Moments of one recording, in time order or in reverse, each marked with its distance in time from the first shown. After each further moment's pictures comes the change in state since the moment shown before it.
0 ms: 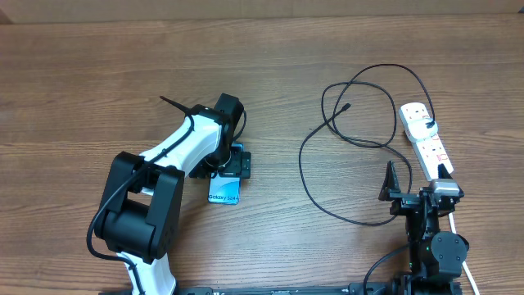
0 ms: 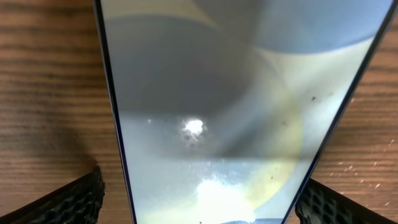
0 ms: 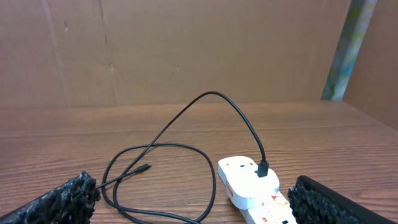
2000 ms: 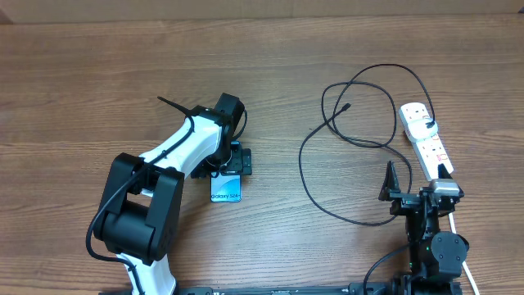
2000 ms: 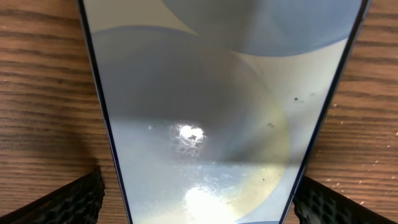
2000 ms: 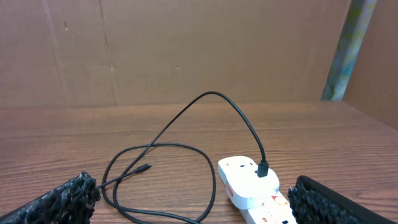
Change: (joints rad) left arm -0.002 -0.008 -0.010 0.042 -0.011 -0.073; right arm 0.000 0.000 0.000 0.000 0.000 0.000
